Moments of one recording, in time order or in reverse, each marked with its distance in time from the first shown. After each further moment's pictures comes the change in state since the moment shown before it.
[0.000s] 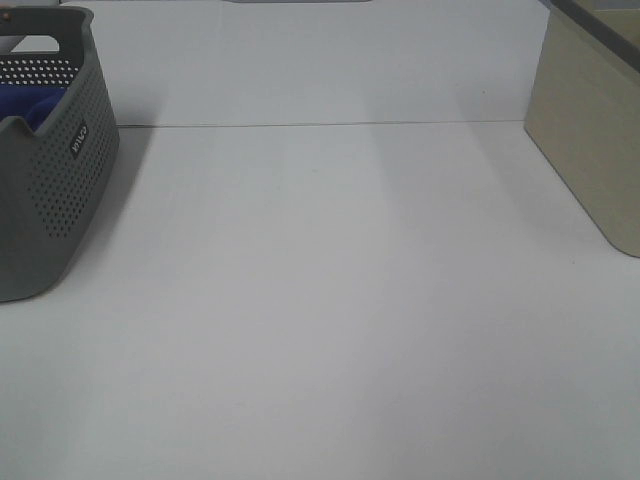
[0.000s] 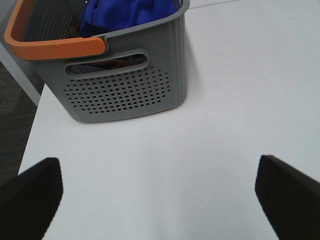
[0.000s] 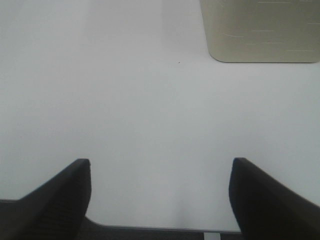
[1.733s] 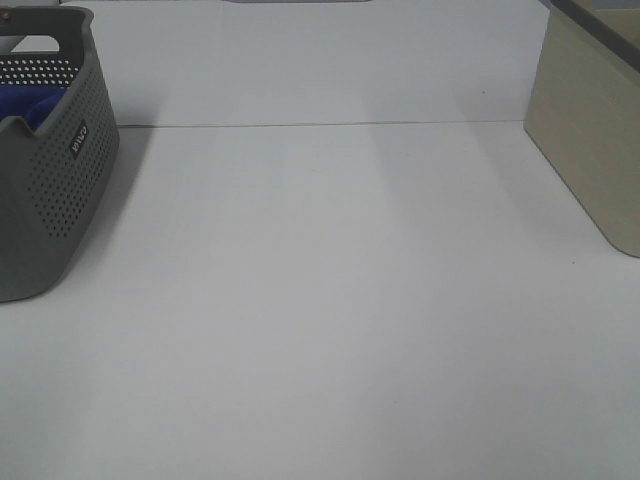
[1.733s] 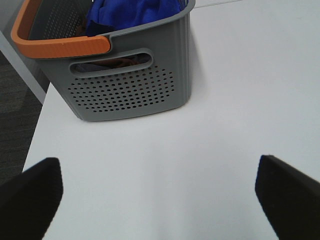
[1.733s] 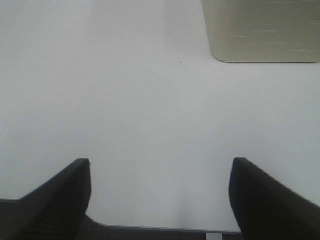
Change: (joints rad) left arm 0.052 0.000 0.000 -0.031 0.000 0.039; right arm 0.000 0.000 0.000 0.007 0.000 0.000
